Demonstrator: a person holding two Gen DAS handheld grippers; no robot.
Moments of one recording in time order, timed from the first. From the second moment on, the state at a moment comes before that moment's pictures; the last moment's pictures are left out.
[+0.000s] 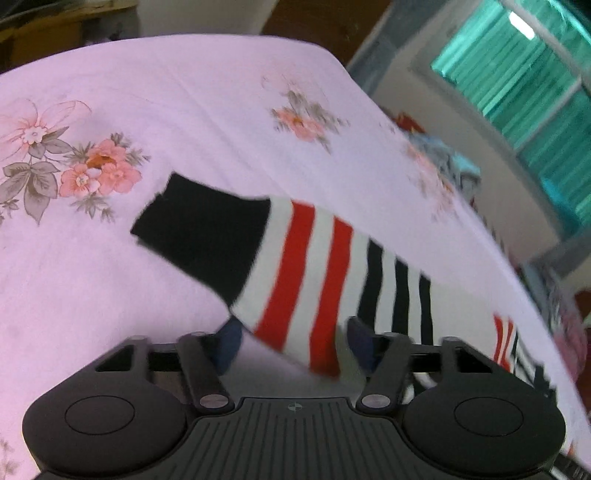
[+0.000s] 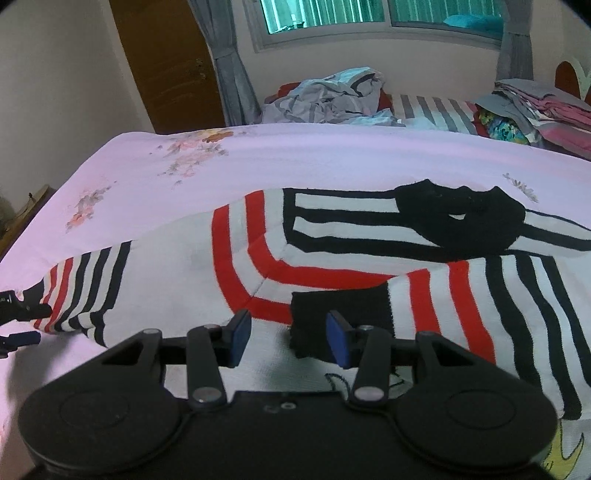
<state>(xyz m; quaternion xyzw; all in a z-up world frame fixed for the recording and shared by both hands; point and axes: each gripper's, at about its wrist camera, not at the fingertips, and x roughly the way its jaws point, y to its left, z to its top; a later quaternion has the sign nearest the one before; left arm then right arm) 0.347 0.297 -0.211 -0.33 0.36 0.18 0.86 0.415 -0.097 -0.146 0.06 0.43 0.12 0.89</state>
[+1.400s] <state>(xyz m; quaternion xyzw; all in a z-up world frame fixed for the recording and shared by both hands) 0.436 -0.039 -0.152 -0.04 0.38 -0.18 0.90 0.370 -0.232 -0.132 0.12 0.42 0.04 0.90</state>
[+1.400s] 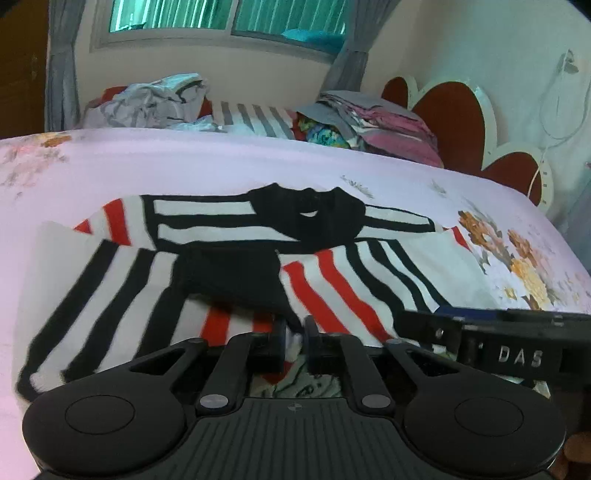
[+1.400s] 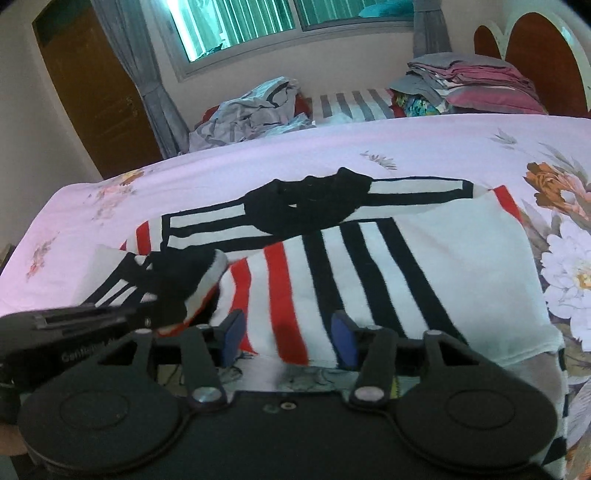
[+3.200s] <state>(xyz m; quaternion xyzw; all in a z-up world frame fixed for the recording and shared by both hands) 0.408 0.053 -0.193 0.03 0.36 -0.02 0.93 0.443 -0.232 -0.172 0.20 0.43 0.04 0.88</state>
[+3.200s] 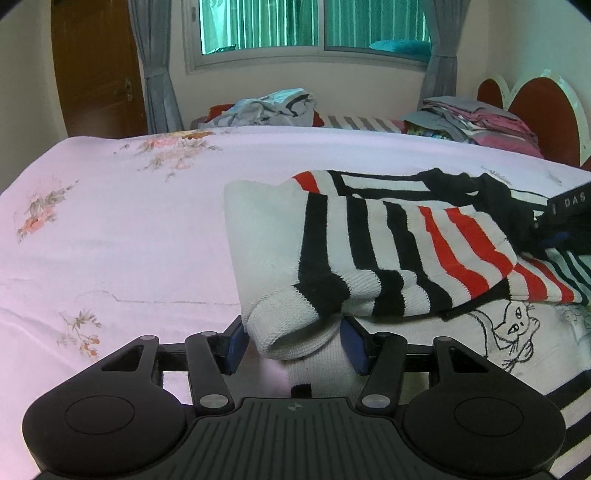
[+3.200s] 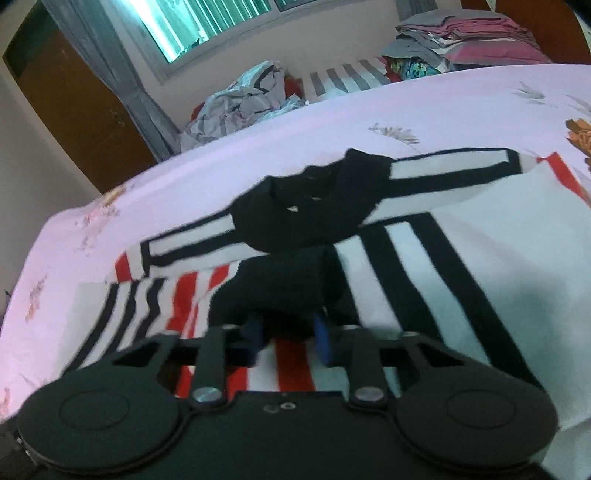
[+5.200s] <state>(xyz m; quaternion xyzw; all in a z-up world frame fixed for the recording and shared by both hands) 0.395 0.076 -0.175 -0.02 0.38 -0.06 0.92 0.377 -0.314 -0.153 0.20 0.41 -0.05 0.89</state>
